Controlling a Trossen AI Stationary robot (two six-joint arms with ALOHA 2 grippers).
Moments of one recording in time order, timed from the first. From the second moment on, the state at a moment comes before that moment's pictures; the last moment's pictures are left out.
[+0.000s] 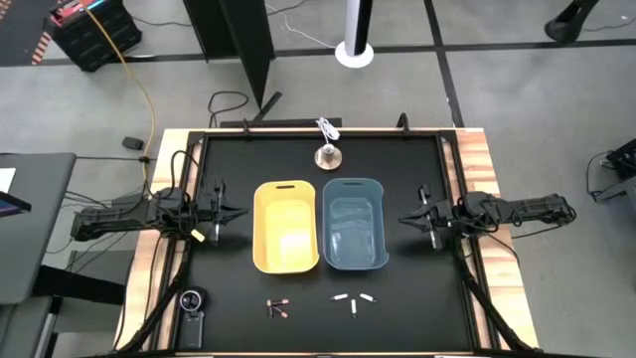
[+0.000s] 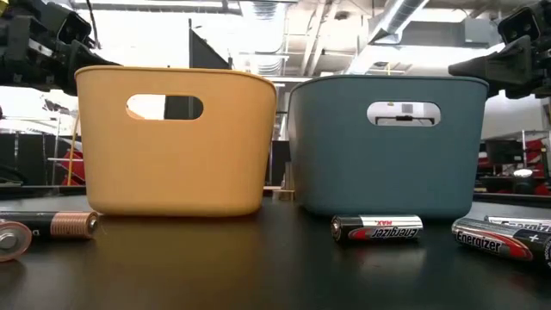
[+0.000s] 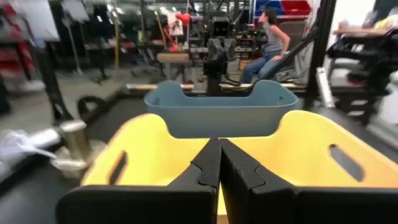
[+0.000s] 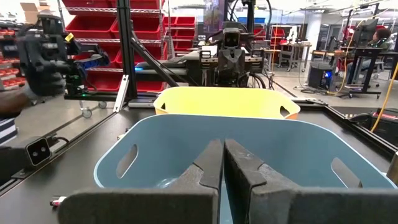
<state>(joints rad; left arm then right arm) 0.09 0.01 0.06 0.01 0.00 0.08 0.10 0.00 0.00 0.02 0.03 -0.02</state>
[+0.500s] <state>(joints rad) 0.07 0.07 0.13 0.42 0.19 -0.38 0.10 0.00 0.00 0.02 0.03 -0.02</state>
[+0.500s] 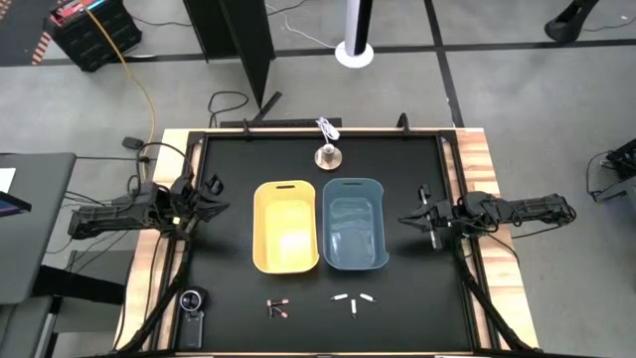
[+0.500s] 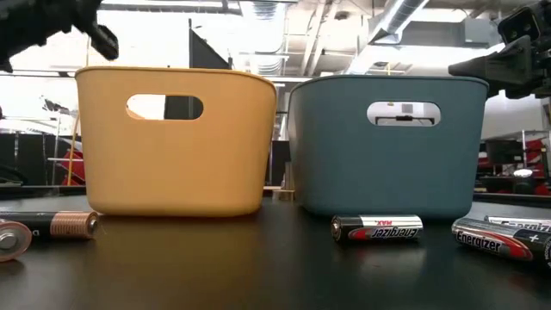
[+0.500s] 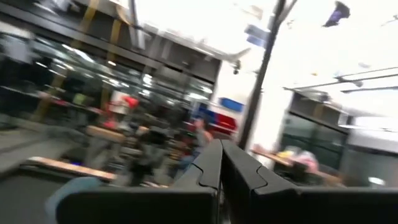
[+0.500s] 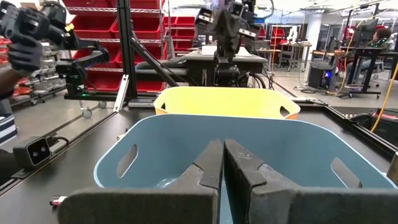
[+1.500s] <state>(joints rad) -0.70 1.19 0.94 -0.25 -0.36 -0.28 0.15 0.08 0.18 0.53 0.03 0.05</state>
